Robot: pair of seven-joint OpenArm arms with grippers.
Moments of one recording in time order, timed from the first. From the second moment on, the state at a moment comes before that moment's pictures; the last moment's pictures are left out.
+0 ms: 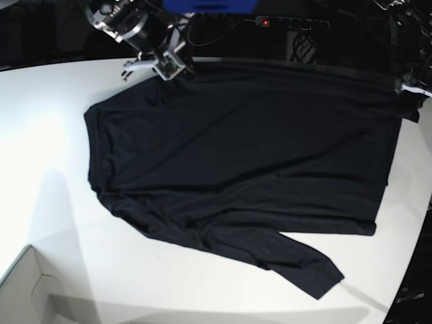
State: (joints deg) left arm 12.0 -10.5 -60.0 83.4 -25.7 -39.0 41.6; right arm -38.8 -1.9 -0.3 116.5 -10.1 39.7 -23.3
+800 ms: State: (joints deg) left arm 1.3 -11.8 -54.5 82.9 -24.6 -38.5 41.8; right arm -23.9 -1.9 -0.2 108.2 -10.5 39.9 -23.7
